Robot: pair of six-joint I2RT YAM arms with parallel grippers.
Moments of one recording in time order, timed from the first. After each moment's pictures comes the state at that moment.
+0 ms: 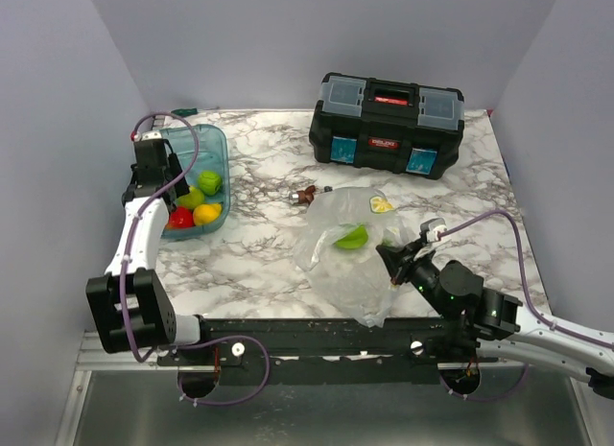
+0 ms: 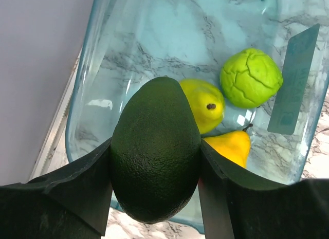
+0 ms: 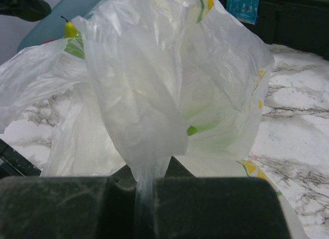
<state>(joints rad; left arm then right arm) 0.16 1.31 1.02 -0.40 -0.21 -0.15 1.19 0.46 0.42 -0.11 0.63 0.31</state>
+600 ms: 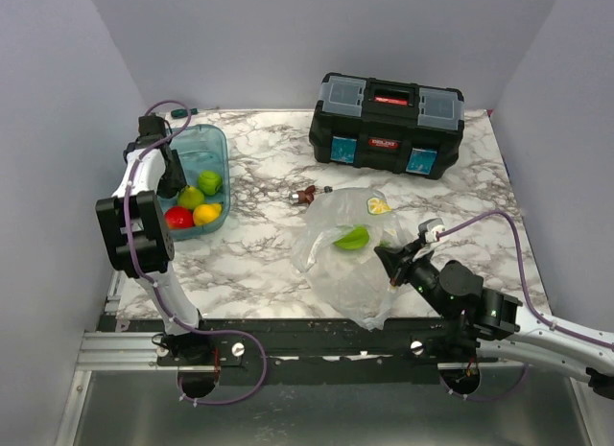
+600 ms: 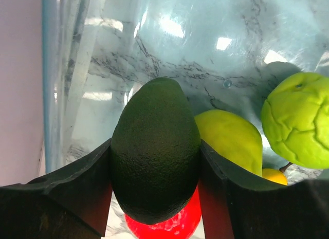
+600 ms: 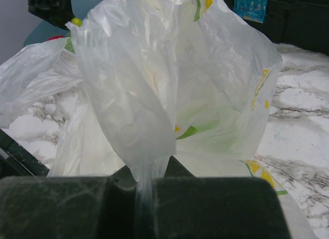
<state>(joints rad) 0.22 1.86 1.48 -0.69 -0.19 -0.11 1.19 0.45 0.42 -0.10 0.60 0.31</state>
